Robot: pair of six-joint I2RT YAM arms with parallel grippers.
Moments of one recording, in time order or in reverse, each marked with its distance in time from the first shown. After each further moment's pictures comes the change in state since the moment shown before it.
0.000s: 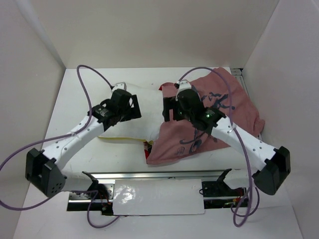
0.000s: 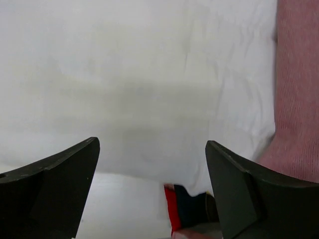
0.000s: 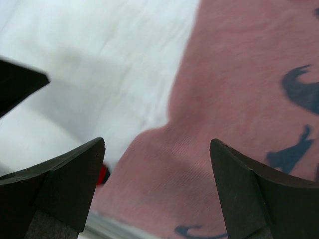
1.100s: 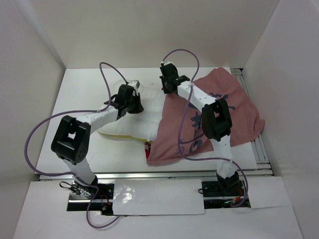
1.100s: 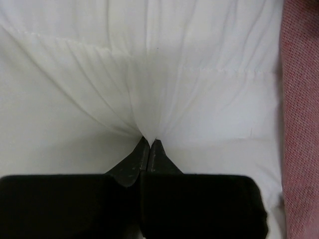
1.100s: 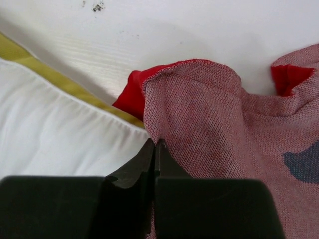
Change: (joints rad) left arm 0.184 0.462 0.019 0.535 0.400 0.265; right arm -0.272 0.966 0.797 -0.017 0.087 -0.227
